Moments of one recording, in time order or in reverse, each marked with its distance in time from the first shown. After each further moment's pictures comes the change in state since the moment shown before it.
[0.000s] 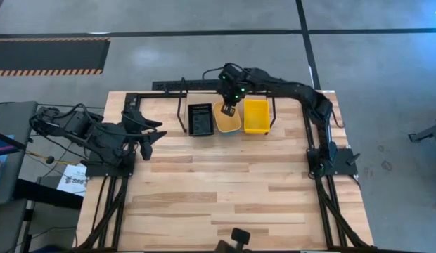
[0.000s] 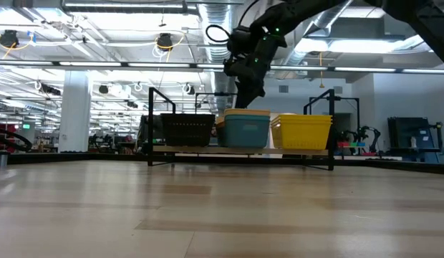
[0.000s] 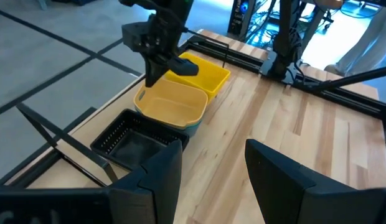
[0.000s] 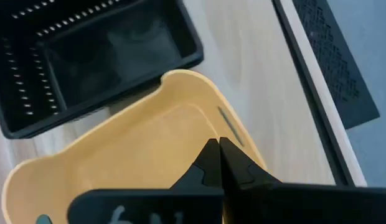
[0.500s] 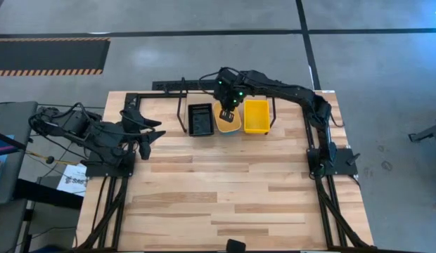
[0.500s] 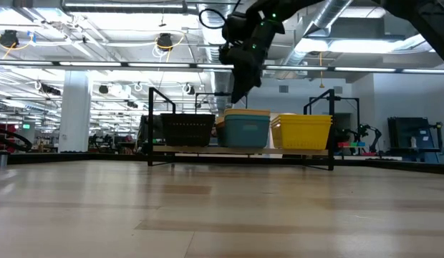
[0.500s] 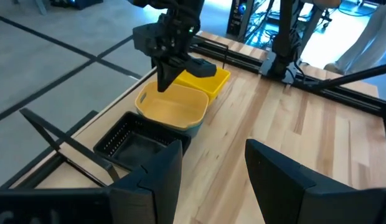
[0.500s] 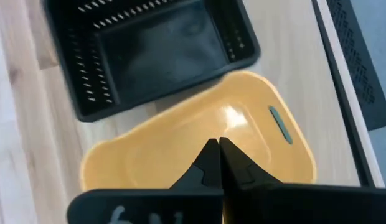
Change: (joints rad) left arm 0.000 -0.010 0.000 -0.003 0.000 0.025; right arm 0.078 -0.001 0.080 -0.114 0.000 0.007
